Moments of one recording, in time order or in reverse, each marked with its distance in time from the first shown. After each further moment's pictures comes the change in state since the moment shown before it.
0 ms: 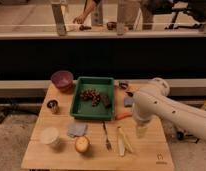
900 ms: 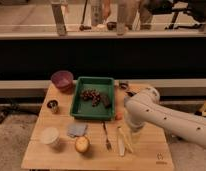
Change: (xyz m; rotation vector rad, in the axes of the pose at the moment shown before) arm -0.026 0.009 0.038 -0.009 -0.031 -0.094
